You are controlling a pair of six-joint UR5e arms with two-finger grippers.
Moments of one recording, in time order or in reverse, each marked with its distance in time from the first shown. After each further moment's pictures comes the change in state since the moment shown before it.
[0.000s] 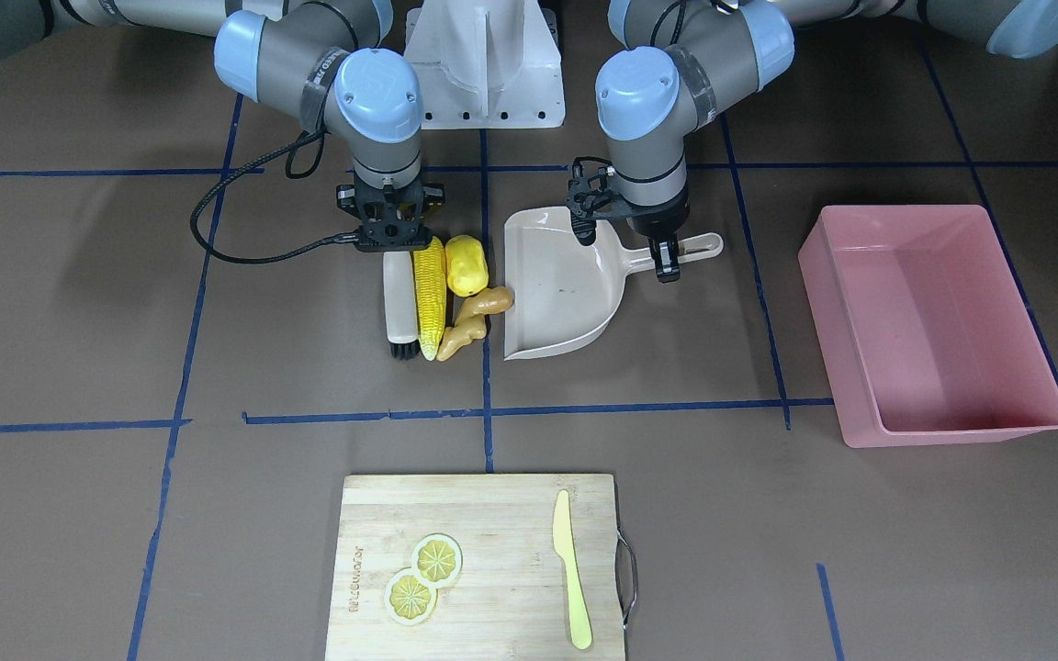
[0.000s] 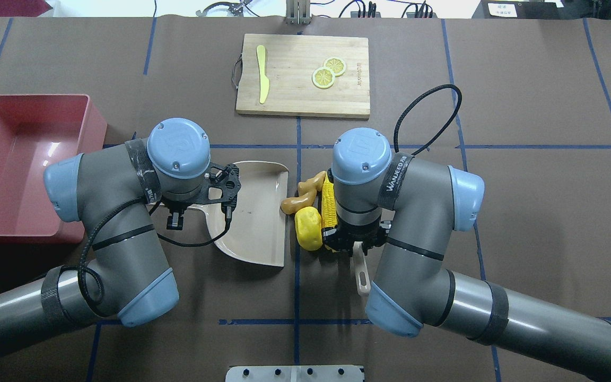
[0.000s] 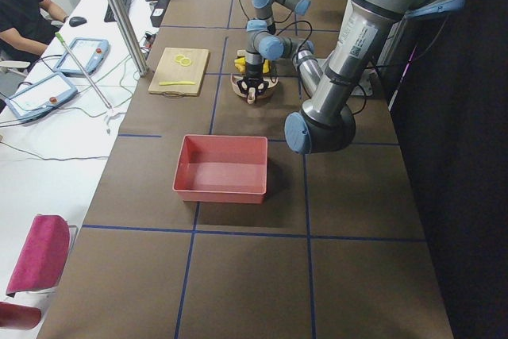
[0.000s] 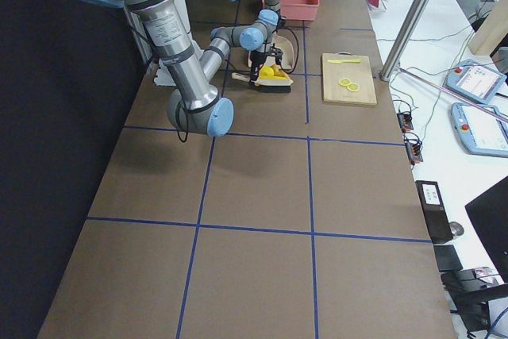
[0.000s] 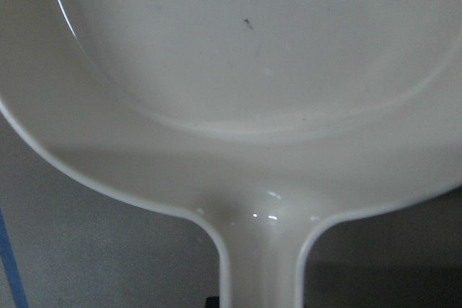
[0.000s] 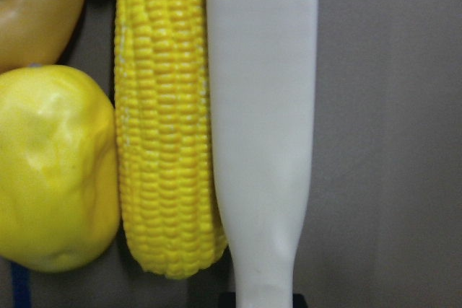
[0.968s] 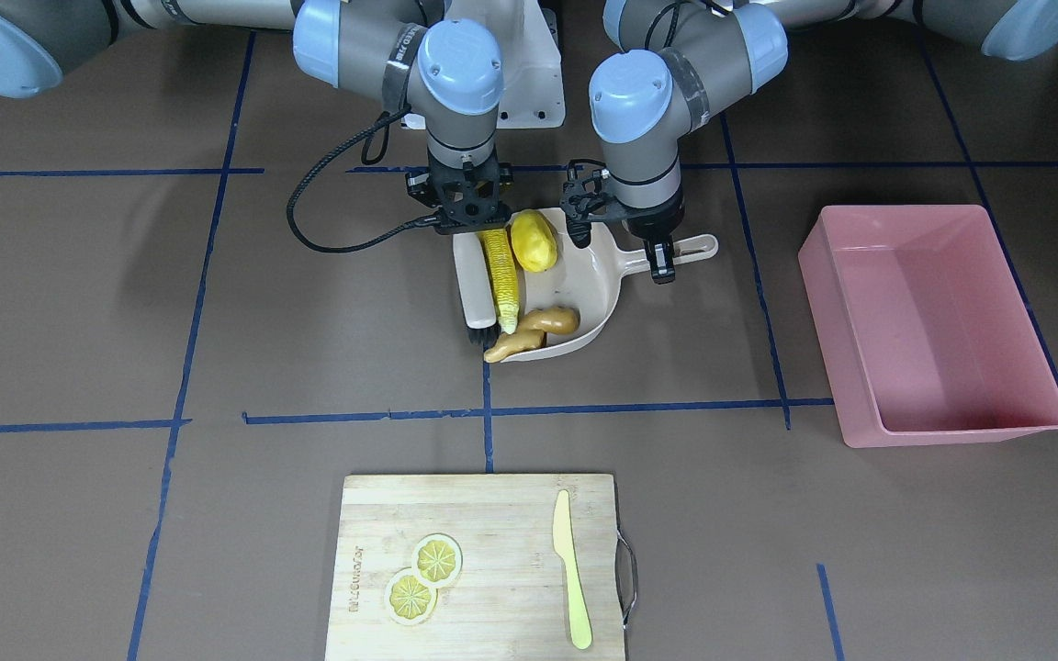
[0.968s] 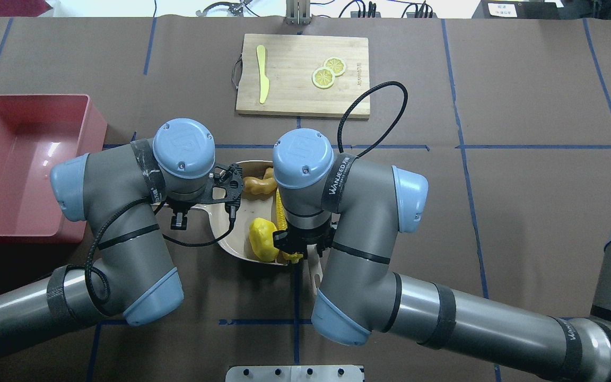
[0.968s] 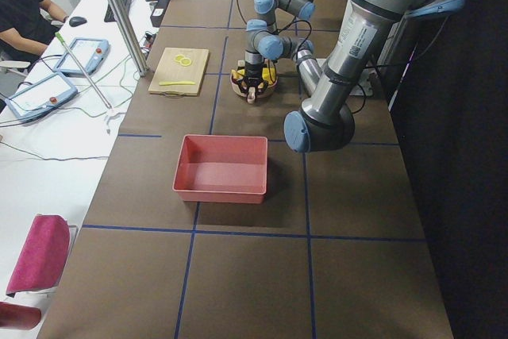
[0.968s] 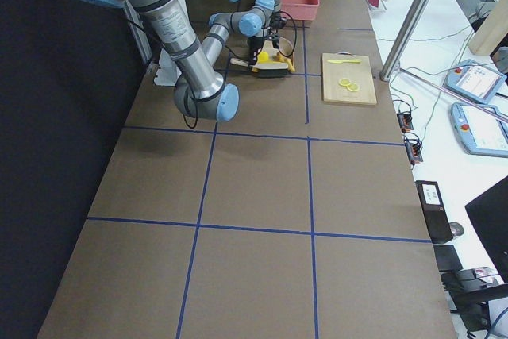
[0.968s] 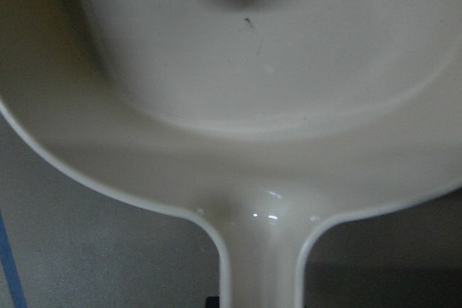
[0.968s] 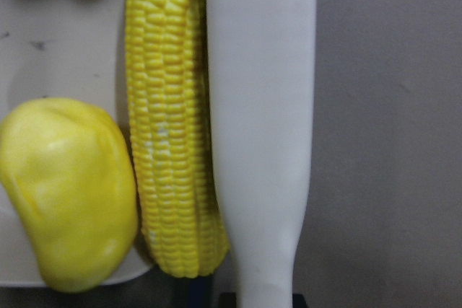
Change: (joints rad) left arm 0.004 -0.014 0.014 0.000 0.000 -0.011; right arm -0.037 0.168 -0.118 0.026 -0.023 -0.002
